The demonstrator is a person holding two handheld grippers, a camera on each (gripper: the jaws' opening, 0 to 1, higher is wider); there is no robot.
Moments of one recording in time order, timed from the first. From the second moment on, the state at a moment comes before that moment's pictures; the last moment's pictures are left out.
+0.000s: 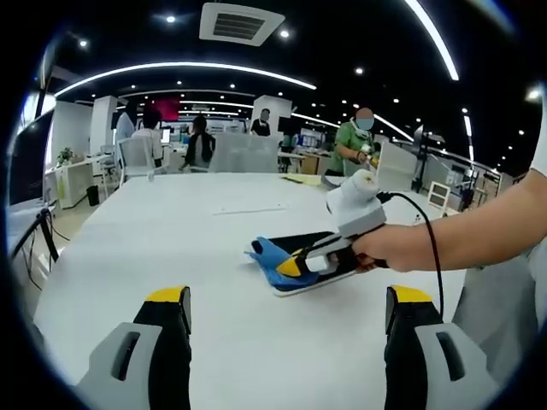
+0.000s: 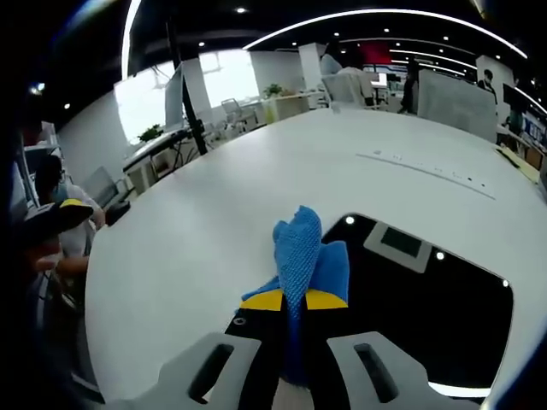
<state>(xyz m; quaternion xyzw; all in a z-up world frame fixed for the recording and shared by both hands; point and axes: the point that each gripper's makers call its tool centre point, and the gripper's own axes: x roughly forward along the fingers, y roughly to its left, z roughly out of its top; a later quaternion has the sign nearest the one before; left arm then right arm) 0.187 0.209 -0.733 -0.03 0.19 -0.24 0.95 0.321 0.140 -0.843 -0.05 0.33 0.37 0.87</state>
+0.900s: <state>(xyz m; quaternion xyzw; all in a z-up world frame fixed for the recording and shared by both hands) 0.187 0.200 -0.734 -0.03 0.19 -0.25 0.95 0.313 0.139 -0.845 -0.06 0.32 0.38 0.87</state>
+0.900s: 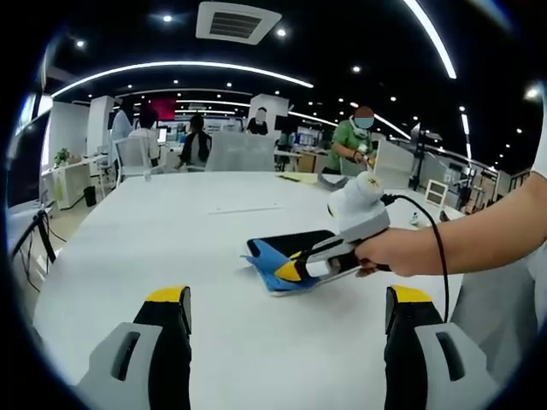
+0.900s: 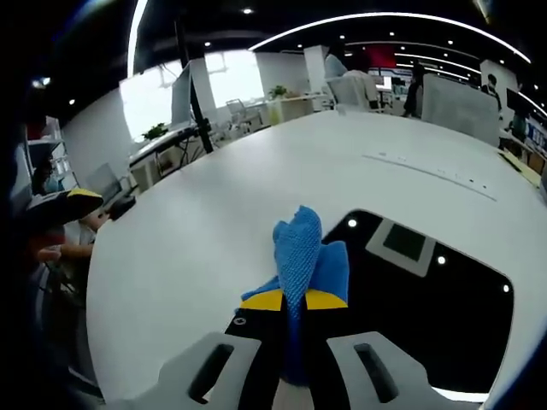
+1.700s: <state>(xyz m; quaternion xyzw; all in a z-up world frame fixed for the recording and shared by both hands) 0.189 0.195 -0.730 -0.02 0.19 -0.25 0.95 0.305 0.130 -0.844 -0.05 0.32 0.38 0.87</state>
